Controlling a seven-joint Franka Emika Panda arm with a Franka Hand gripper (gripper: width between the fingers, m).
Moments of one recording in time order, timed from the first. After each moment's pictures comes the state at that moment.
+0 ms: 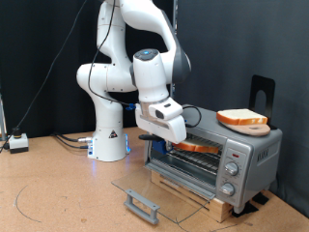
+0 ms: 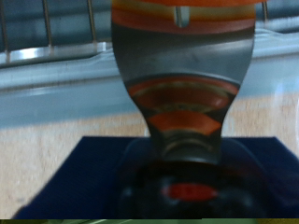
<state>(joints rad) -0.41 -0.31 0.57 -2.72 0.59 2.41 -1.36</state>
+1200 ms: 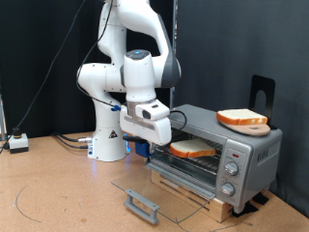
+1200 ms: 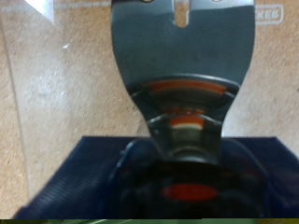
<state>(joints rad) -0.53 -0.33 0.54 -2.77 0.43 2.47 -1.46</state>
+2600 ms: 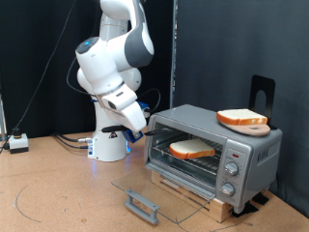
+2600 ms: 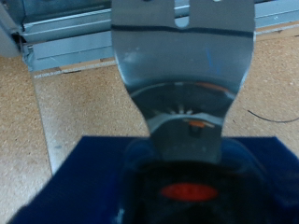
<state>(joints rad) -0.57 -0.37 0.26 -2.63 0.62 2.07 -1.62</state>
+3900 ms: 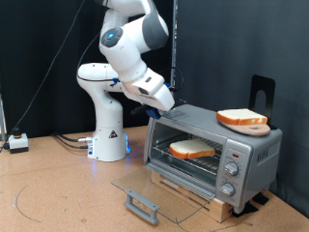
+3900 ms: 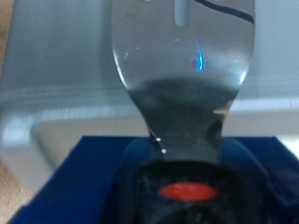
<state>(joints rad) -0.46 -0.60 0.37 -2.71 0.73 1.75 -1.58</state>
